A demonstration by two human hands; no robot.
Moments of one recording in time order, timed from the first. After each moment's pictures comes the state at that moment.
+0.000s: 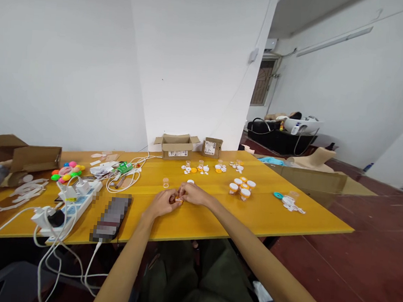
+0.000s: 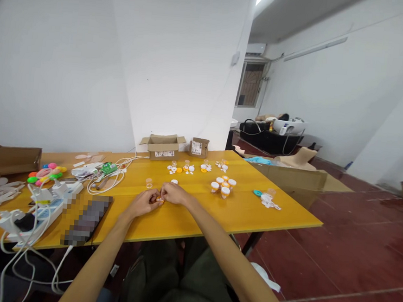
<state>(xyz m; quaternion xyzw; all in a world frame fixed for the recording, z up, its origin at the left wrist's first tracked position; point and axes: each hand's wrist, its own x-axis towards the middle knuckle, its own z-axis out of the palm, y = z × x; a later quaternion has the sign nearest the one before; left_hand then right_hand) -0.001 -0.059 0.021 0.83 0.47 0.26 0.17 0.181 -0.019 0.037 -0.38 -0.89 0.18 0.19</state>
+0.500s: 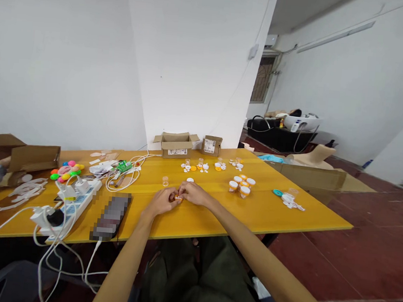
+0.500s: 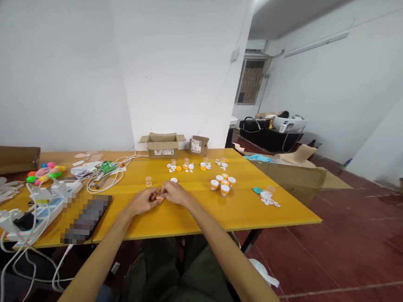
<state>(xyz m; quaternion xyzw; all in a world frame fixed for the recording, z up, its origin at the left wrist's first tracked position) 0.000 -0.061 0.024 0.82 0.48 0.25 0.18 0.184 -0.026 0.034 -0.39 -0.88 0.17 0.22</state>
